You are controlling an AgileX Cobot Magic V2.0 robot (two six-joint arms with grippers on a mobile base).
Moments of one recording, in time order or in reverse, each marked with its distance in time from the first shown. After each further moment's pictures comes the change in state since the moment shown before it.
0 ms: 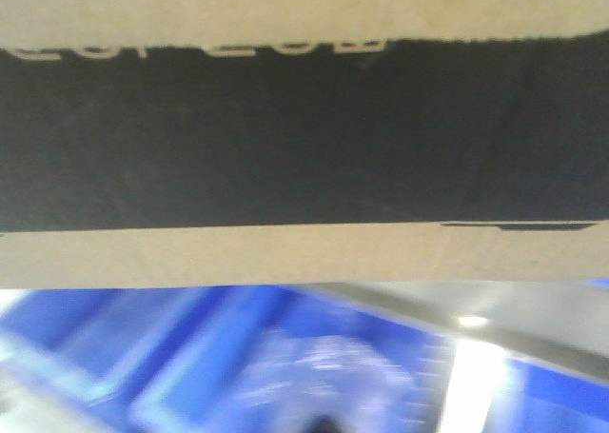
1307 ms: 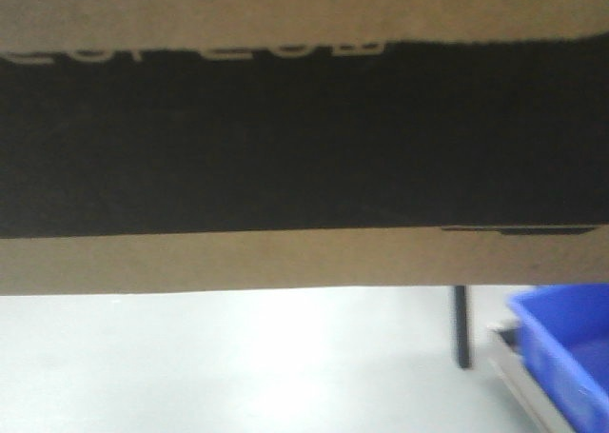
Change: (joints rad) left arm 0.000 0.000 0.000 0.000 0.009 0.000; right arm 0.000 0.000 0.000 0.002 0.000 0.000
